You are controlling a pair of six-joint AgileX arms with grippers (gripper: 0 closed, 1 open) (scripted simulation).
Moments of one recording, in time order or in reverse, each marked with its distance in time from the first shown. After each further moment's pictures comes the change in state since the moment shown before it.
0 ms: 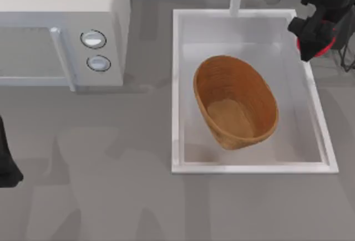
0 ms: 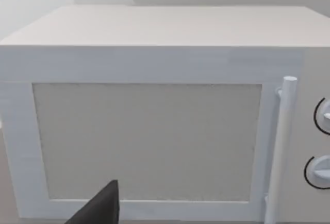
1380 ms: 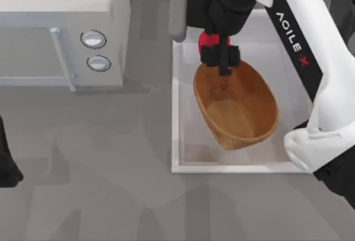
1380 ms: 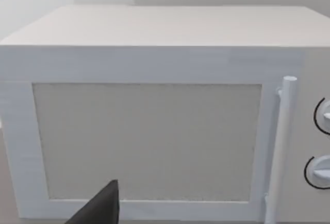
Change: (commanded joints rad) left arm 0.000 0.000 0.000 0.000 0.000 0.000; right arm 0.250 0.648 1.064 -0.351 0.007 -0.262
